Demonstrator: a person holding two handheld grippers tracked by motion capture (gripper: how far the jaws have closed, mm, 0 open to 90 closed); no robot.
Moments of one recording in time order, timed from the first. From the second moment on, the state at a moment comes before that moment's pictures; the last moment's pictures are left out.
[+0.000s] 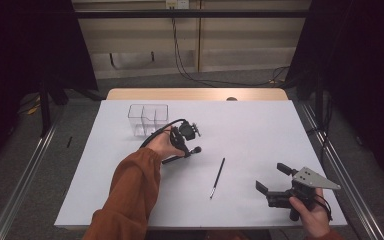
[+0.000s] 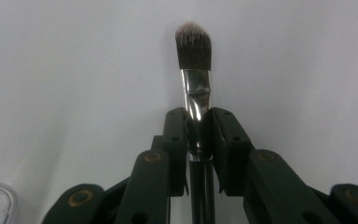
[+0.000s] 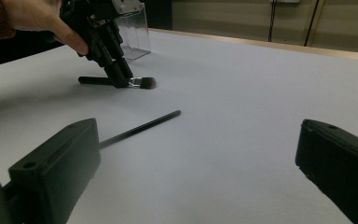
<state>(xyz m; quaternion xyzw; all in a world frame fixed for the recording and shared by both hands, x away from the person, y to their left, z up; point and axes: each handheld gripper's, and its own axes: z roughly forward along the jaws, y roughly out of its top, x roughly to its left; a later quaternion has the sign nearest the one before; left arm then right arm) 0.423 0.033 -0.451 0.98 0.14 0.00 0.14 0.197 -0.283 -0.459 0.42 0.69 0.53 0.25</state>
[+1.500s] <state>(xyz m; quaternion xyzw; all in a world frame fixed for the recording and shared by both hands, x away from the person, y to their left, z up) 0.428 0.064 -0.431 0.94 0.22 -0.01 0.26 0.197 -0.284 -0.459 0.43 0.69 0.53 0.25</state>
